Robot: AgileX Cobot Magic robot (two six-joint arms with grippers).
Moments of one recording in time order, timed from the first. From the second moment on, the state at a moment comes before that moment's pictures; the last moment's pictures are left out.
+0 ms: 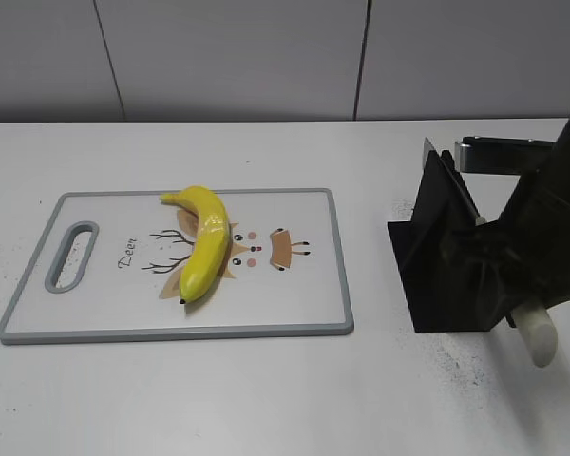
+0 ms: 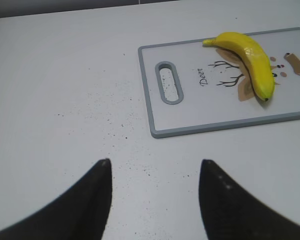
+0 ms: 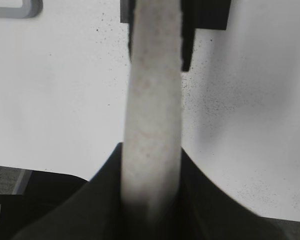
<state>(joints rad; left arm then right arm) -0.05 0.01 -0.48 -0.08 1.10 0.14 0.39 1.58 -0.97 0.21 0.99 0.25</state>
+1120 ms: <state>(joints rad) -0.05 0.01 -0.48 -0.08 1.10 0.14 0.39 1.32 -1.16 0.17 1.12 0.24</state>
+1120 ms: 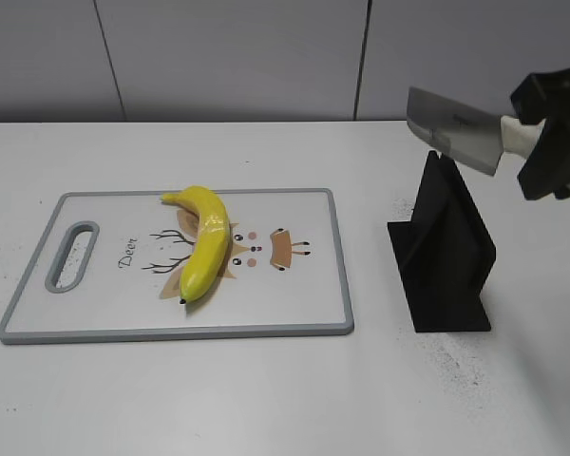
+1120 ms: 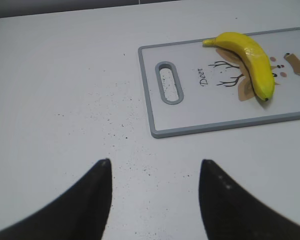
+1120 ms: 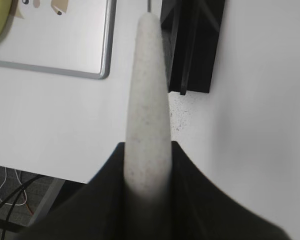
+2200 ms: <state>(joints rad) -0.05 0.34 -0.58 -0.27 0.97 0.50 0.39 1.51 -1.34 0.39 1.11 -0.93</state>
